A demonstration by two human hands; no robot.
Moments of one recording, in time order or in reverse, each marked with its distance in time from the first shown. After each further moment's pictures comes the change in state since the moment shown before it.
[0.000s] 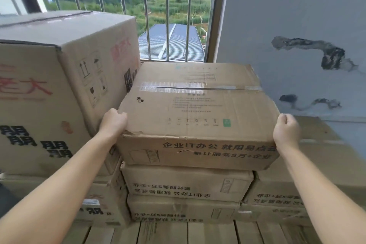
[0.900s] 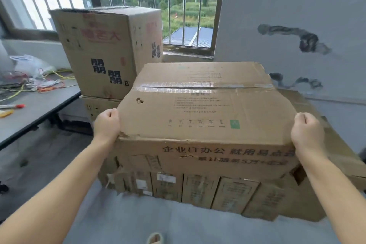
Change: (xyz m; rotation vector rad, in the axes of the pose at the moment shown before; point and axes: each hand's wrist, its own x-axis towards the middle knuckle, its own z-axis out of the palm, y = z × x) left_hand -0.427 -0.107 -0.107 -0.269 0.241 0.014; right_hand -0.226 0.056 -0.326 -0.005 -0.149 -0.043
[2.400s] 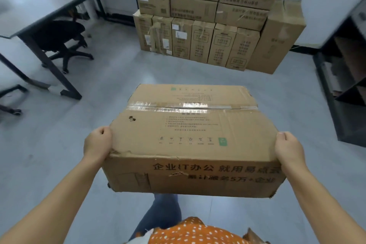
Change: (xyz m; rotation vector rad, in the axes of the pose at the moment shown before) left_hand -1.038 -0.182 -0.525 0.355 -0.122 -0.334; right_hand -0.799 0.277 -0.727 -0.309 -0.432 0.301
